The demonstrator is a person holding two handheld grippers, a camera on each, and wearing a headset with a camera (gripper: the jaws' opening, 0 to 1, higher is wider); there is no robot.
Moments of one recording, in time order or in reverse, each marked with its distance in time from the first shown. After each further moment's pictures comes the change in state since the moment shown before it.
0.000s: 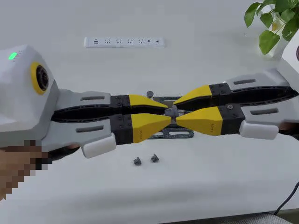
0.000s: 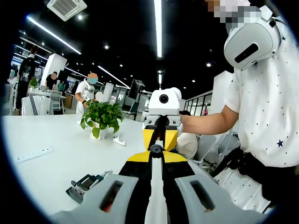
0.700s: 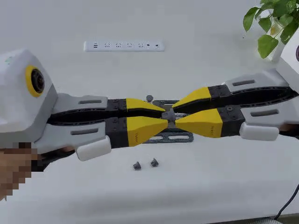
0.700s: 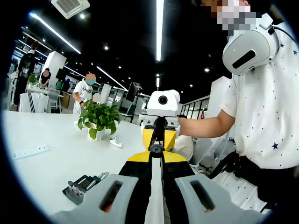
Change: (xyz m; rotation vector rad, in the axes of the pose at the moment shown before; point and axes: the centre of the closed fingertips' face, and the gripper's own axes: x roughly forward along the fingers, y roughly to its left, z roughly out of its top) left arm -0.005 0.001 0.005 -0.034 -0.033 -0.032; right arm 0.003 0.000 0.007 -0.027 0.010 0.016
